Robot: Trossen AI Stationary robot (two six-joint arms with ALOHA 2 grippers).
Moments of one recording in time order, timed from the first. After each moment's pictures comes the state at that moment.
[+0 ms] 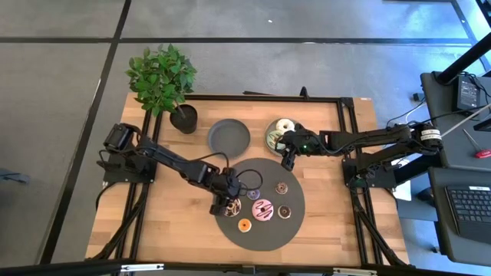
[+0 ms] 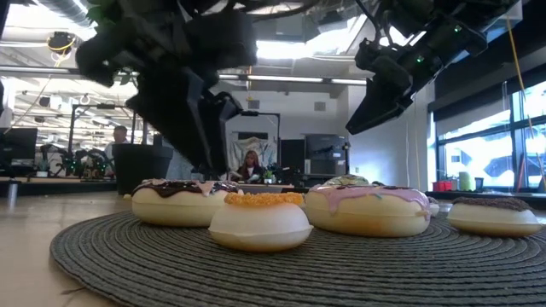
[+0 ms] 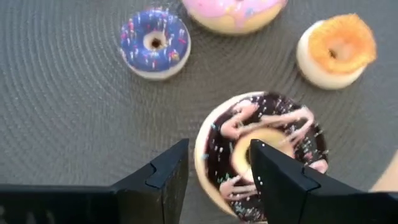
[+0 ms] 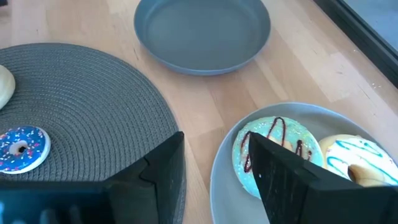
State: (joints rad) left arm -0.27 1.75 1.05 -0.34 -0.01 -0.07; right arm -0.08 1.27 0.68 -0.13 0.23 0.18
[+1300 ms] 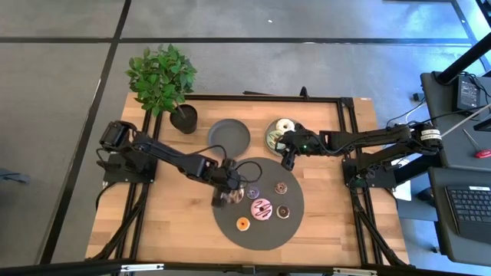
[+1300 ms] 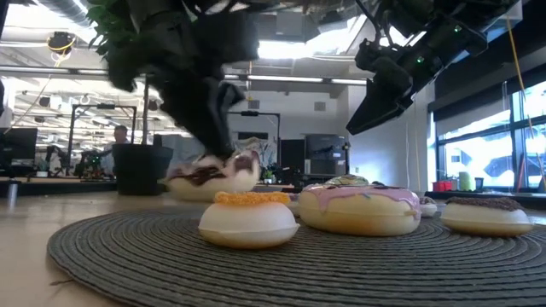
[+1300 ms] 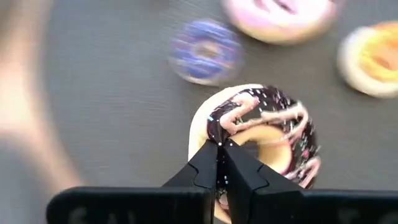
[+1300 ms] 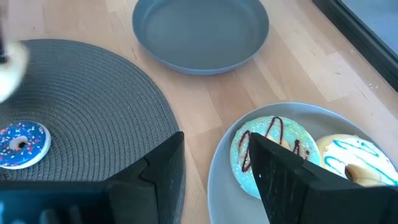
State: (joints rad) left arm -0.22 1.70 1.05 -0.38 -0.14 0.01; right arm -0.08 1.27 0.68 -0.13 0.24 0.17
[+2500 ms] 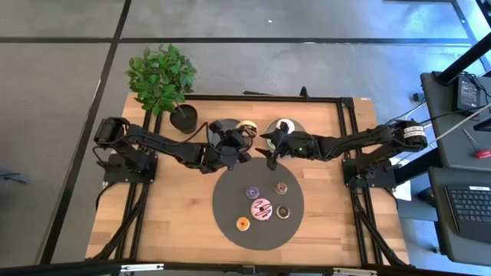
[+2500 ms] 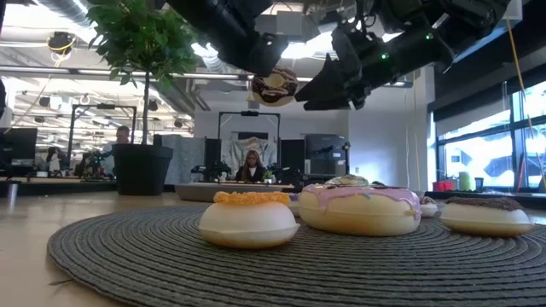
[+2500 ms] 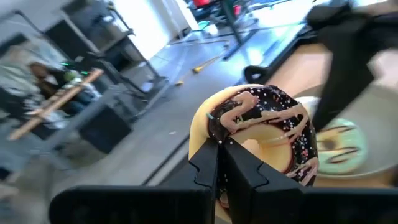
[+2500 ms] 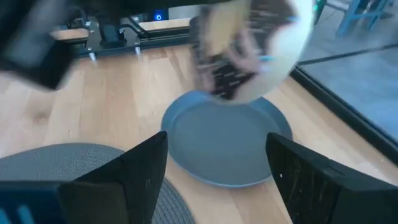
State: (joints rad) left arm -0.12 1.62 1.05 0.09 -1.11 0.04; right arm -0.04 1.46 0.68 0.43 0.27 0.08
